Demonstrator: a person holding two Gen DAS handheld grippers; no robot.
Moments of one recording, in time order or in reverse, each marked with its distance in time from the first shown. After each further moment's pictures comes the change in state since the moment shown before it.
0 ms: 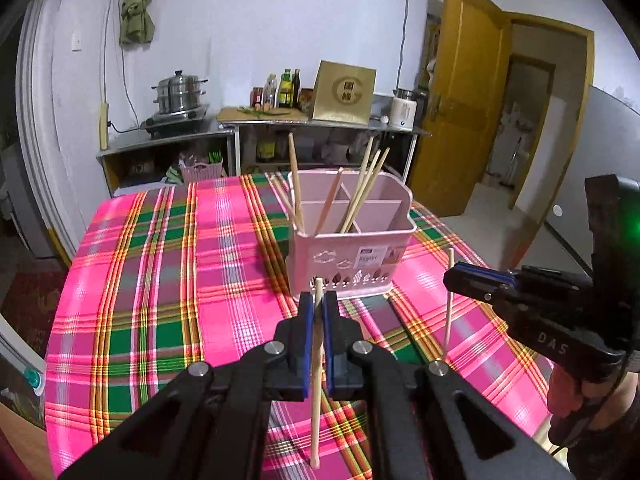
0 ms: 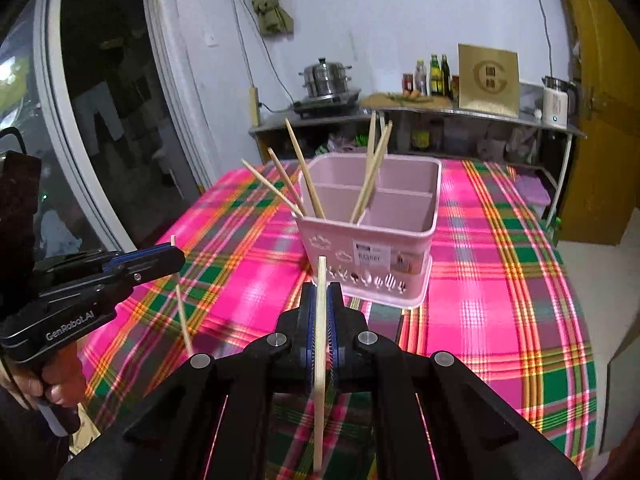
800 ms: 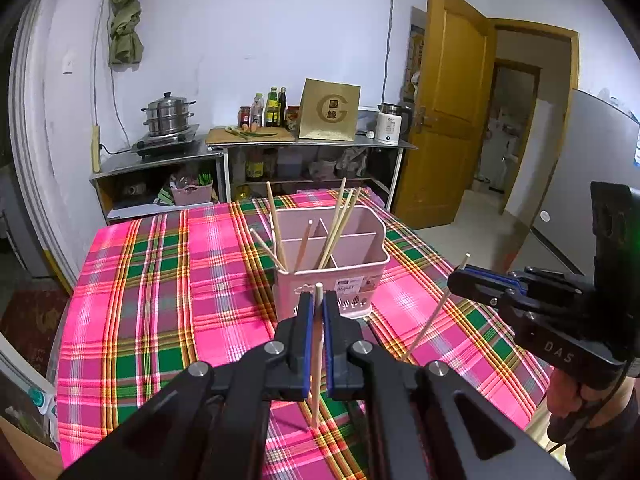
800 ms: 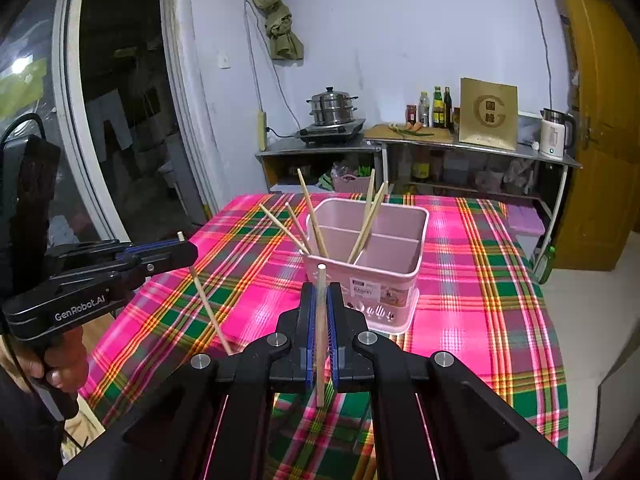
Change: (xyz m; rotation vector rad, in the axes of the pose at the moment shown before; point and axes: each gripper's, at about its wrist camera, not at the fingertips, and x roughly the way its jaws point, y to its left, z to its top) left arm -0.023 -0.014 0.027 0.038 -0.043 -0.024; right arm -0.037 0.001 0.016 -0.048 -0.084 -0.004
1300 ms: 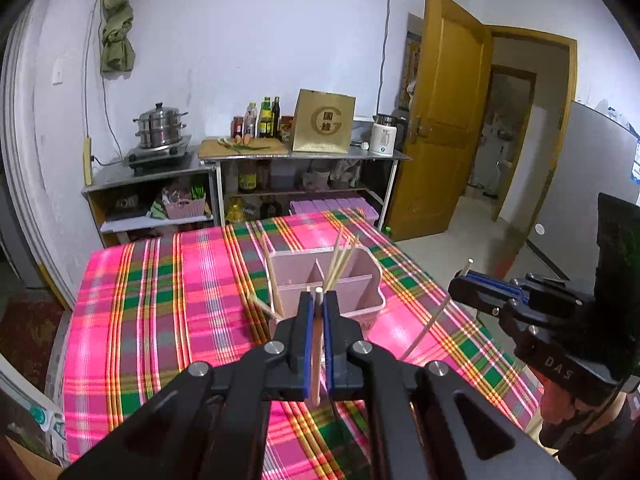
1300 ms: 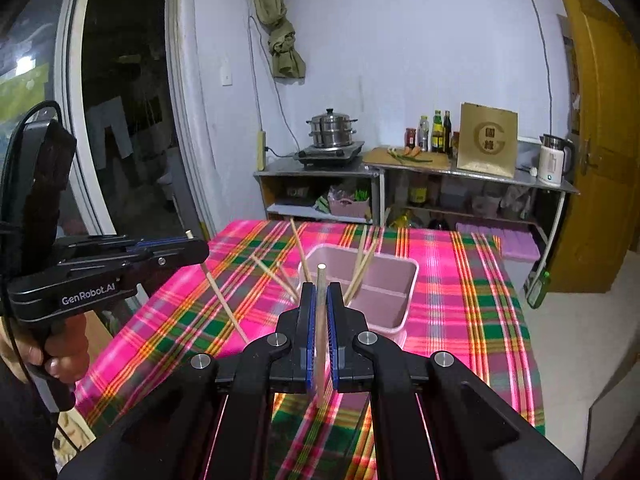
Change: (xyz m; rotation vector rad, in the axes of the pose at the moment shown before) left arm 0.006 0.002 0.057 0.004 -0.016 -0.029; right arm -0.006 -0.007 0.043 -0.031 -0.063 -0.012
